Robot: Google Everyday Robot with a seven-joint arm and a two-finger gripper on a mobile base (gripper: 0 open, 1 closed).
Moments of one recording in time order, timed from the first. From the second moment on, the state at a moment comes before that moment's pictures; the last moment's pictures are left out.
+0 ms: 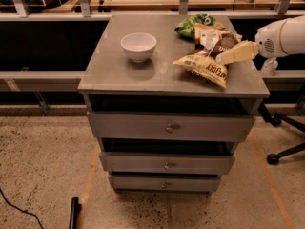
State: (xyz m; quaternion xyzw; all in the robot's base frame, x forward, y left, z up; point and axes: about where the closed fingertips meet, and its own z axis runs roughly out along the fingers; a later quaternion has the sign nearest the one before) arm 0.693 -0.265 0.933 -0.30 0.82 0.09 0.48
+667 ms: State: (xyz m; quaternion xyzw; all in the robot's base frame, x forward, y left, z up) arm 0.706 -0.259 0.898 -0.23 0.84 0.12 0.47
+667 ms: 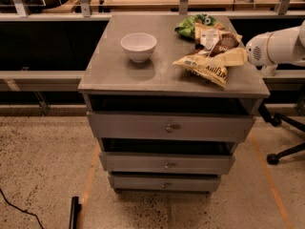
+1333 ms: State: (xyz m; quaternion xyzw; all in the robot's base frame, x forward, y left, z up) arm 0.727 -0.238 0.862 -0.23 0.84 0.16 0.46
